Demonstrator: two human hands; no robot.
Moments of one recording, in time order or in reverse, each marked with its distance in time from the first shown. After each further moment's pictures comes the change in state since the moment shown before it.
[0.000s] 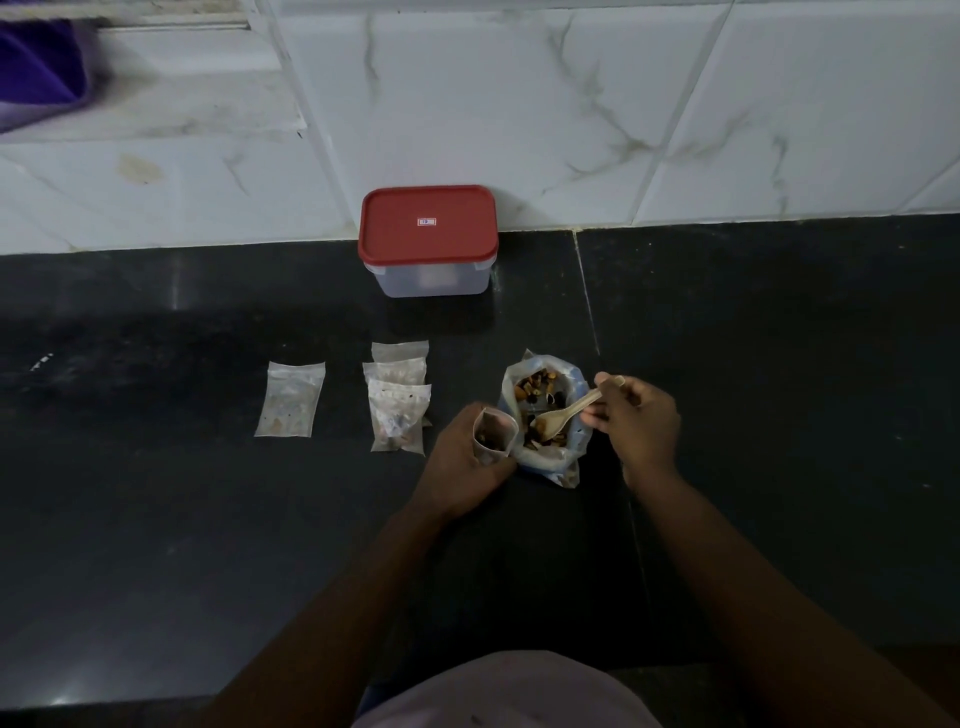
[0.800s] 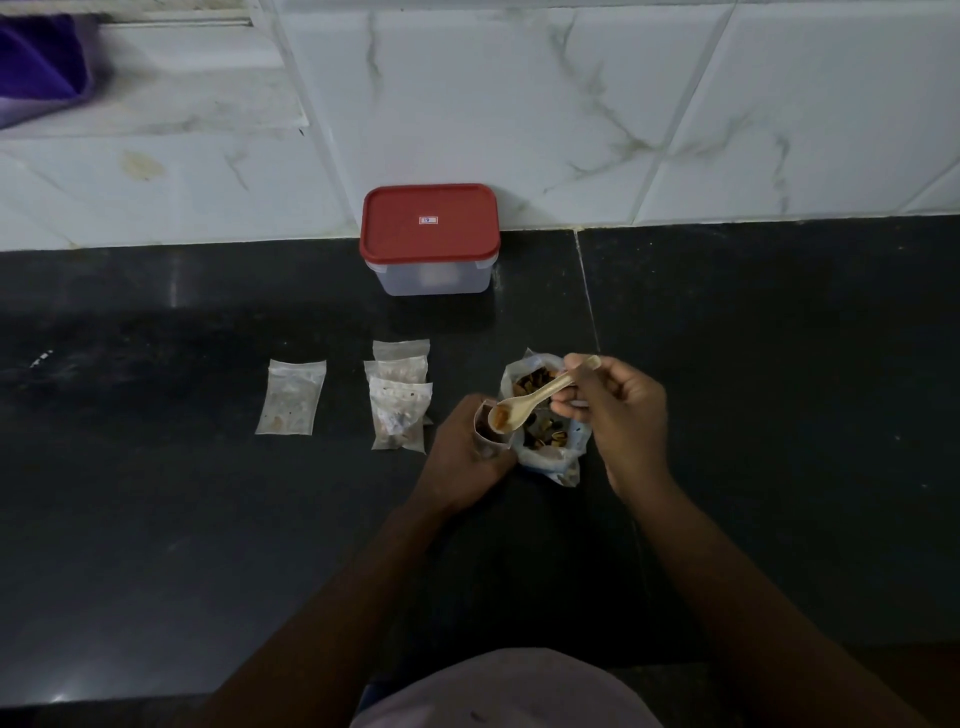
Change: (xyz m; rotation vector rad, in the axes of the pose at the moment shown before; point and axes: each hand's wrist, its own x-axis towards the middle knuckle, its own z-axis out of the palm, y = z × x) left_hand 0.001 0.007 -0.001 -0.064 0.038 0.039; right_hand -0.047 -0.042 0.017 0.180 -0.190 -0.111
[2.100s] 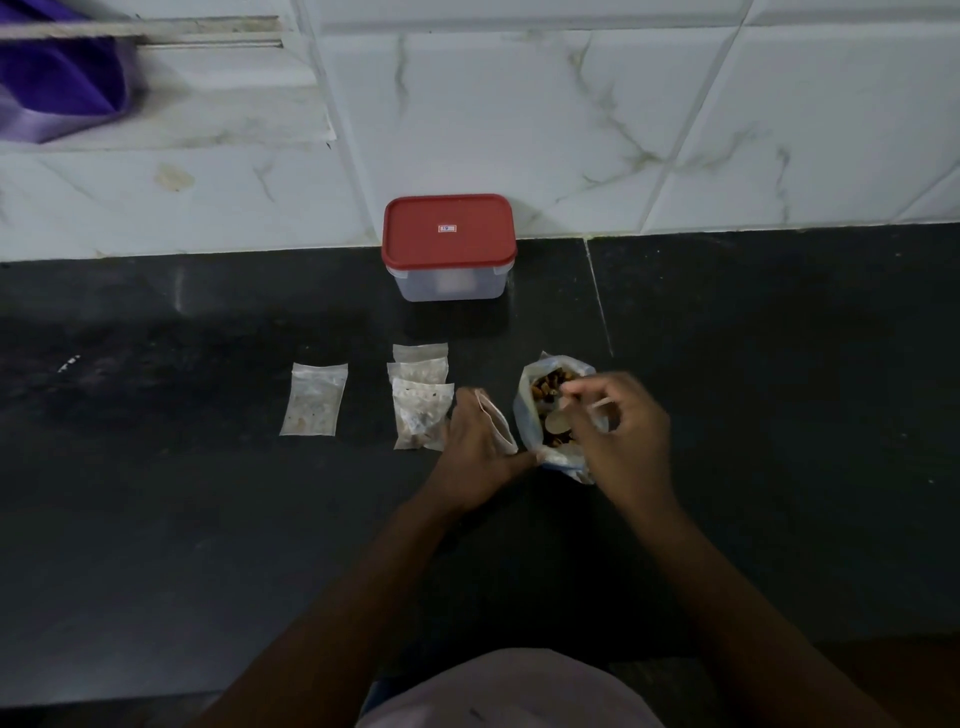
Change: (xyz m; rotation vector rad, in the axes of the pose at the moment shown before) left_hand -0.008 0.008 -0.015 0.196 0.019 -0.009; right_hand -0.027 0.017 0.003 -0.582 -0.002 -0.442
